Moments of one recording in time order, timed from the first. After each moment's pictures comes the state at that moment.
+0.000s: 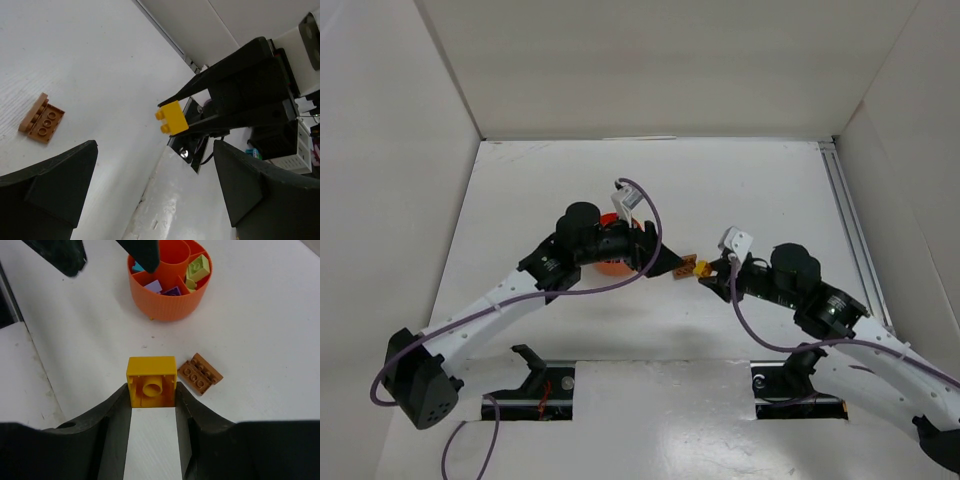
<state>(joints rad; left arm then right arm) -0.70 1.07 0.84 0.00 0.53 -0.57 0.77 0.66 0.67 -0.31 -0.22 -0.14</state>
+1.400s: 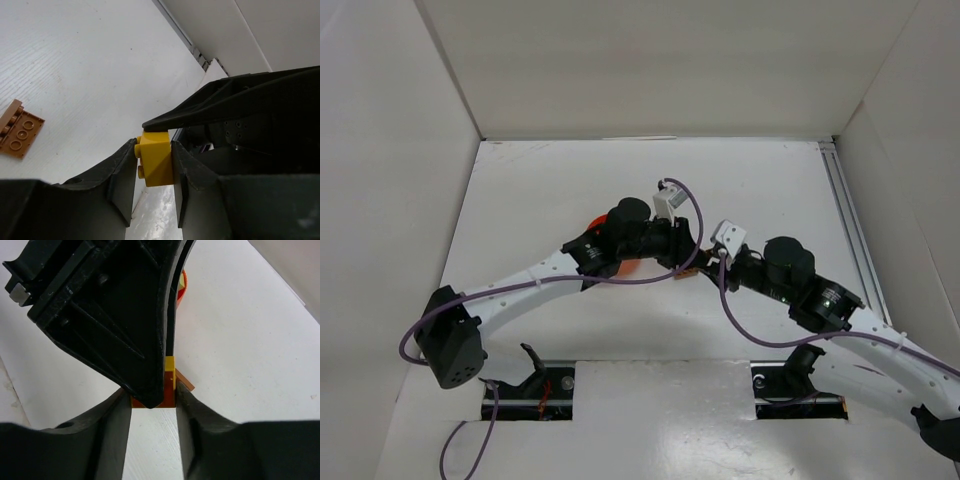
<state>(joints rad) -0.90 1.35 1.03 -0.01 0.37 -0.61 0.81 0.76 0.75 -0.28 -0.09 -0.26</state>
